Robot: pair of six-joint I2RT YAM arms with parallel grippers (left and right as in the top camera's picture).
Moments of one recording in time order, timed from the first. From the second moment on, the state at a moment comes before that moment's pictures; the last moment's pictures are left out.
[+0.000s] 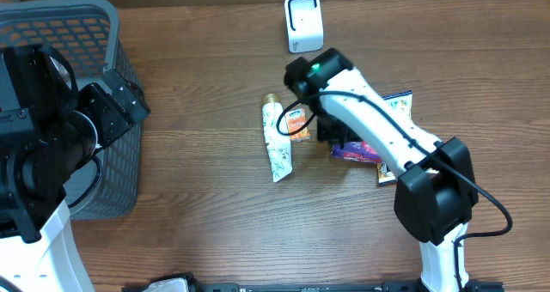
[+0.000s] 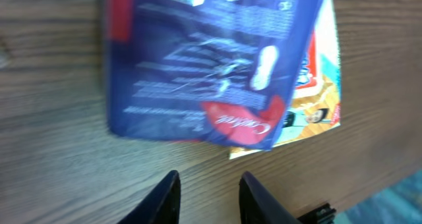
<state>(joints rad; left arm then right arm) 0.15 1.39 2.18 -1.69 0.02 -0.53 0.63 2.10 1.87 -1.61 0.35 0.69</state>
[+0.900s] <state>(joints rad) 0.15 1.39 2.18 -1.69 0.06 -0.57 -0.25 1.79 2.01 -1.61 0.19 0.72</state>
